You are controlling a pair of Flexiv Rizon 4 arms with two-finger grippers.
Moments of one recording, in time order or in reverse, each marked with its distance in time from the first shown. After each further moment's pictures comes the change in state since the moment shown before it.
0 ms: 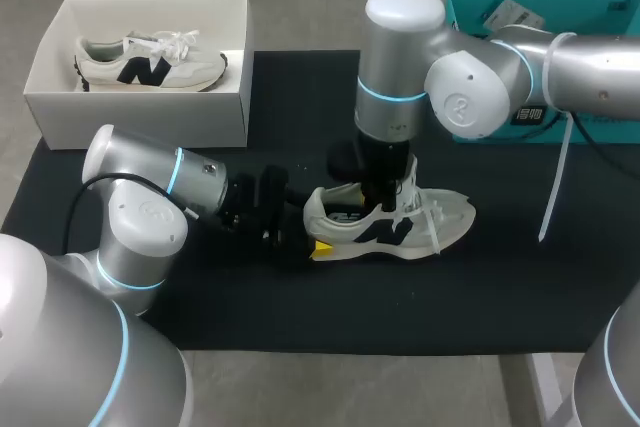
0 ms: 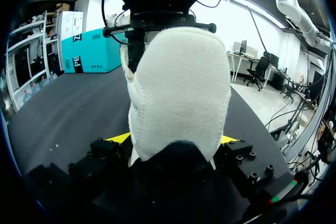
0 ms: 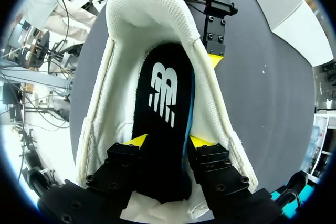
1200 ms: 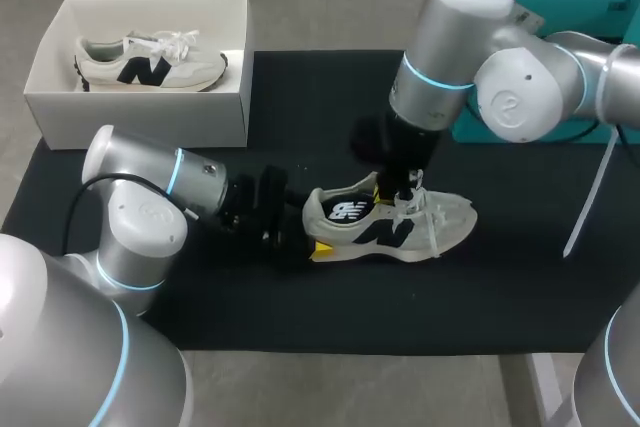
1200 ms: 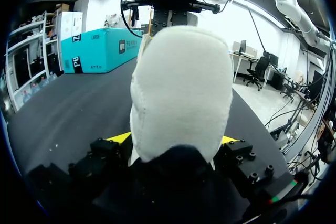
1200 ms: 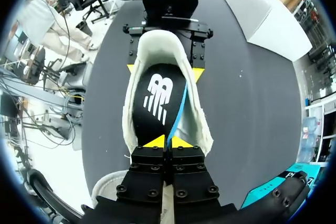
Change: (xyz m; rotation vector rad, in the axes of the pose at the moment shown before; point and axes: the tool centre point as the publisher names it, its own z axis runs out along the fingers) left arm 0.002 0.000 0.000 0.000 0.002 0.002; right arm 0.012 -0.004 -0.050 -0.168 -0.084 0.076
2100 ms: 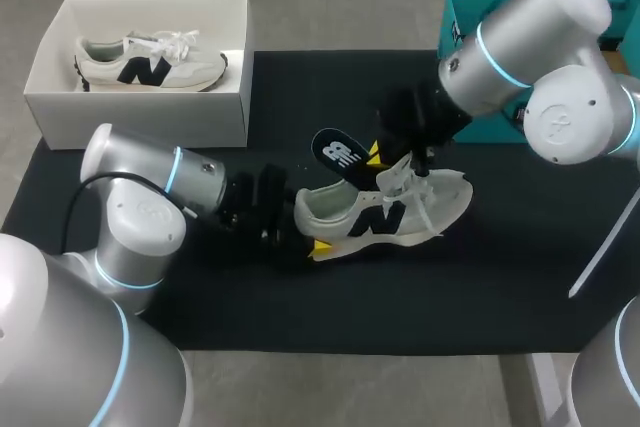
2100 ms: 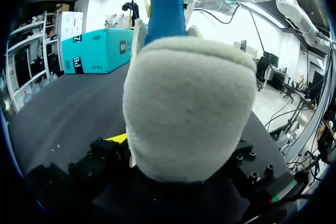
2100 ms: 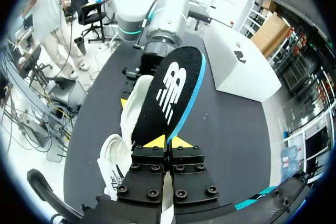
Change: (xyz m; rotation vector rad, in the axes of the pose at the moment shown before) left arm -0.001 -0.001 -0.003 0.000 -0.002 -0.001; right arm -0.026 0.030 -0.057 -0.344 -0.188 -0.133
